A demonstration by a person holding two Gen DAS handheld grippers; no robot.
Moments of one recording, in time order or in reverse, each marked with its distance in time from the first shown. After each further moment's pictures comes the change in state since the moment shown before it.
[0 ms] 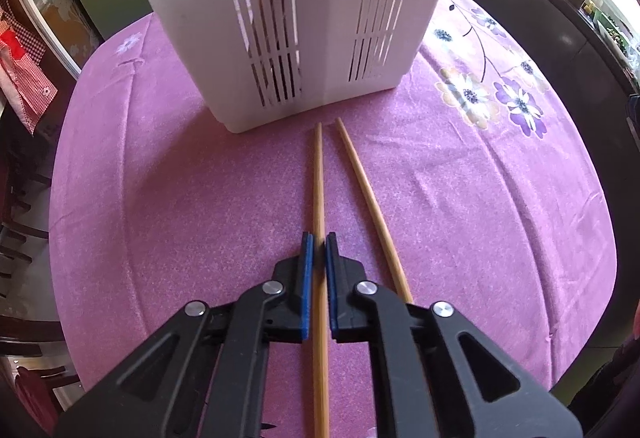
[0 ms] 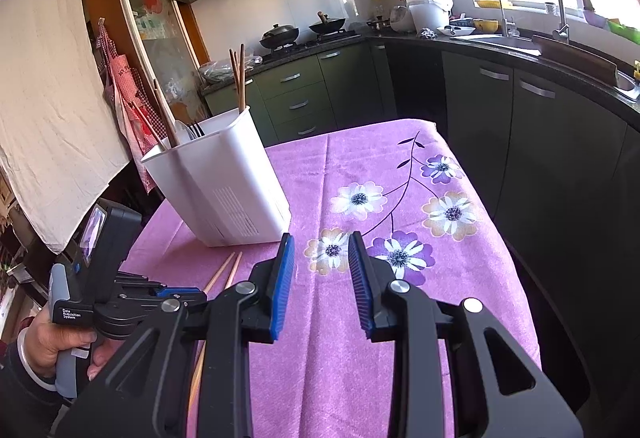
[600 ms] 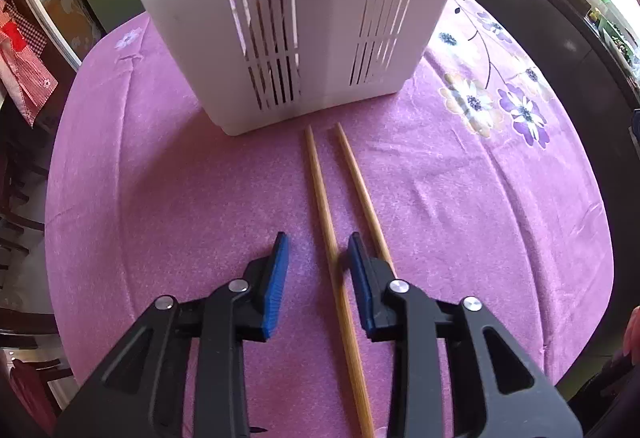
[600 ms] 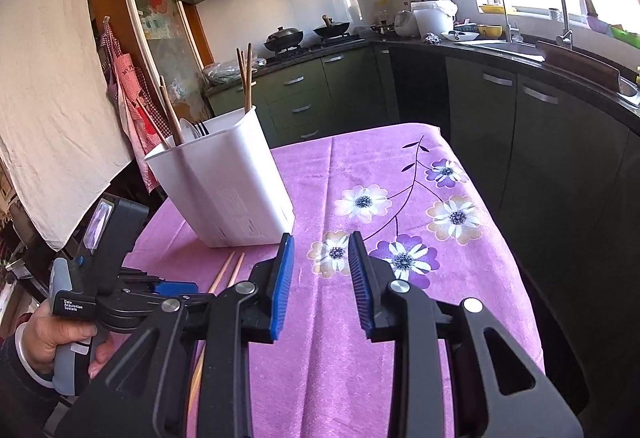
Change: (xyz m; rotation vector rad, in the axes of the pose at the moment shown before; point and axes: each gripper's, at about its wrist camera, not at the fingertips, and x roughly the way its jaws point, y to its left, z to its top) left arm 0.005 -0.005 0.005 -0.022 0.015 0.002; right arm -0.002 0.002 -0.002 -0.018 -0.014 0.006
